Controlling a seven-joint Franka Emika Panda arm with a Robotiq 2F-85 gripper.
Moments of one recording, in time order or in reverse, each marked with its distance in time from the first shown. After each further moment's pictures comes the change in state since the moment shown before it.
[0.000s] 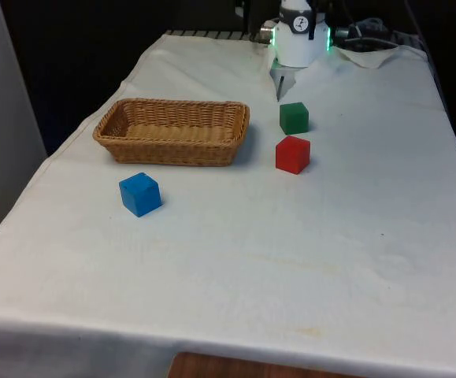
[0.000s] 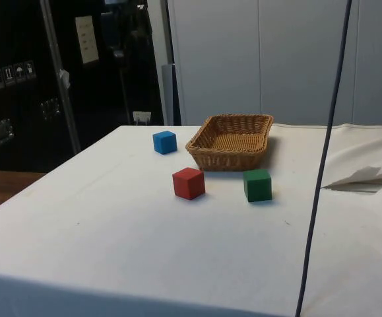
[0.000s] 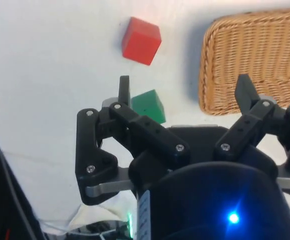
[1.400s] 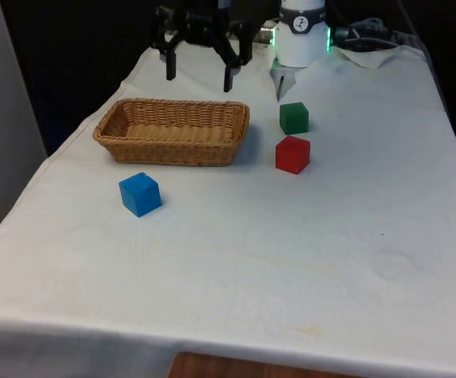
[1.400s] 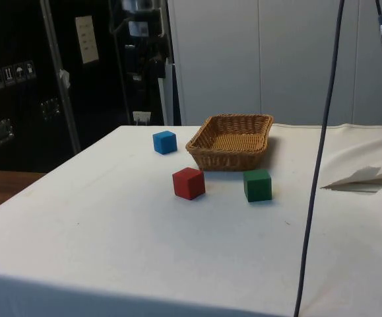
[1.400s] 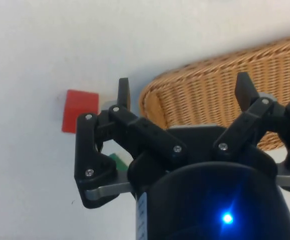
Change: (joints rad) arm -0.021 0.090 -0.161 -0.087 0.003 0.292 -0.050
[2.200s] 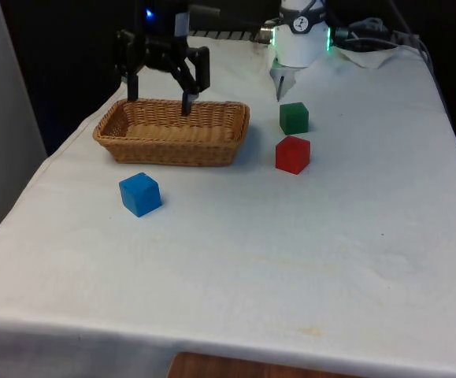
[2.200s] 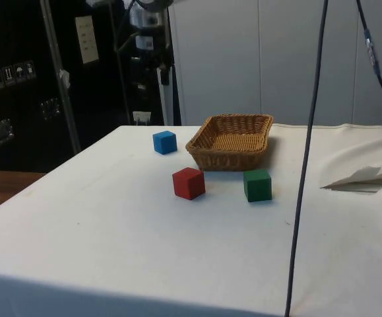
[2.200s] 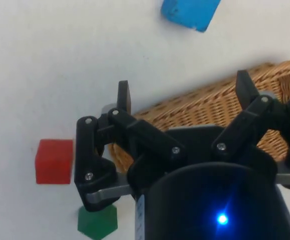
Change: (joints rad) arm -0.019 0.122 -0.075 0.071 0.041 0.090 -0.047
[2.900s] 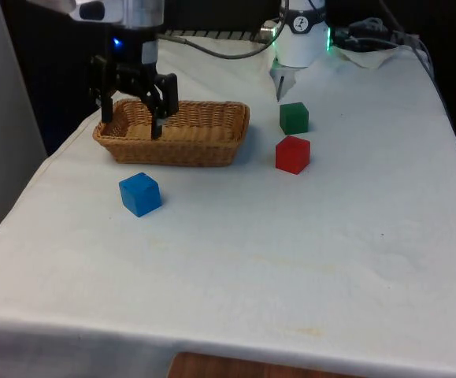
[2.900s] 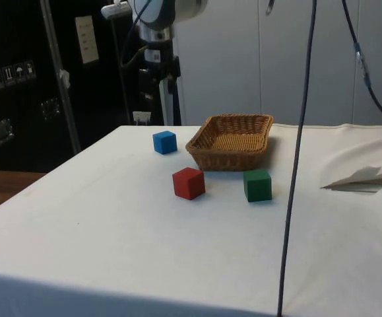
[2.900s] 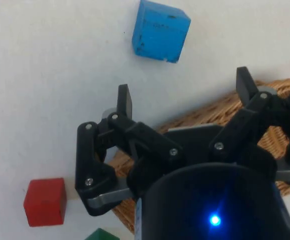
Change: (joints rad) arm -0.018 0.111 -0.061 0.050 0.098 0.067 -0.071
